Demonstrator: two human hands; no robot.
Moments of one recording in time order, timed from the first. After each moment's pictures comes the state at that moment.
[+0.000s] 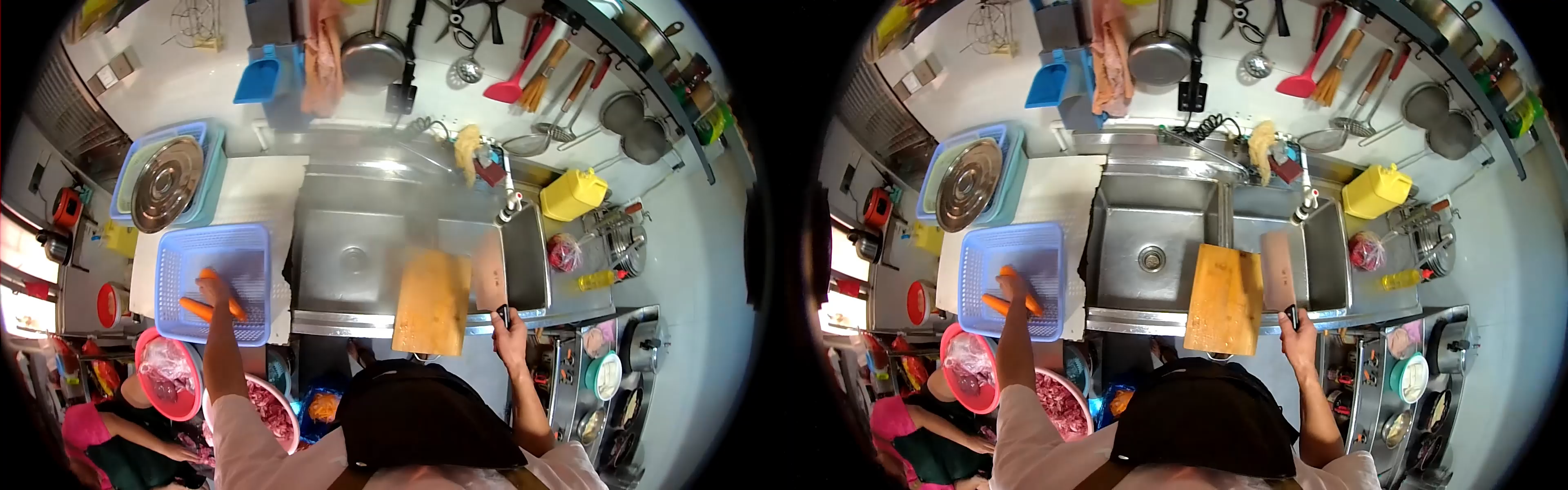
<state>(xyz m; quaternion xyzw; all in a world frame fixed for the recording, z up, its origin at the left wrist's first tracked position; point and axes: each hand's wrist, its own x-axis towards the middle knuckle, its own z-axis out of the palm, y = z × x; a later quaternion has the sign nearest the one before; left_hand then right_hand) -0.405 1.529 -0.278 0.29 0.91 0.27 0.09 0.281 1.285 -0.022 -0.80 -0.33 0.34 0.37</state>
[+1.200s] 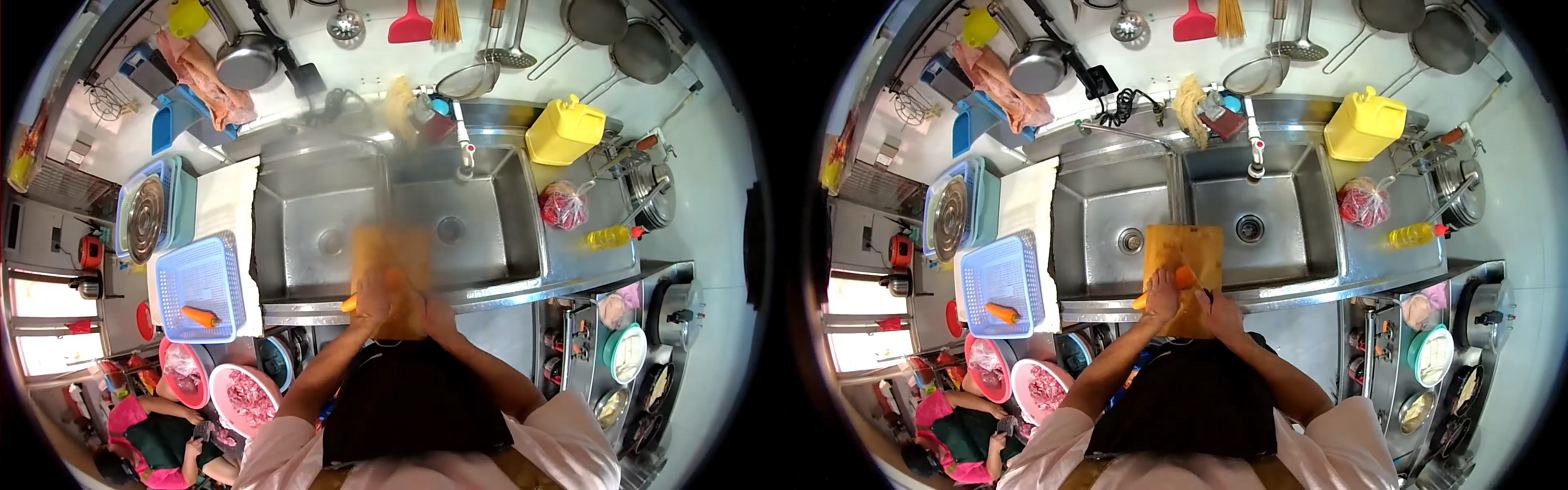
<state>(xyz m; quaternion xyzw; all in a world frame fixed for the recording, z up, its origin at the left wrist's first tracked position) 0.167 1.380 -0.218 0.84 0.53 0.00 0.08 0.336 1.303 -0.169 -0.75 -0.49 0.40 0.20</state>
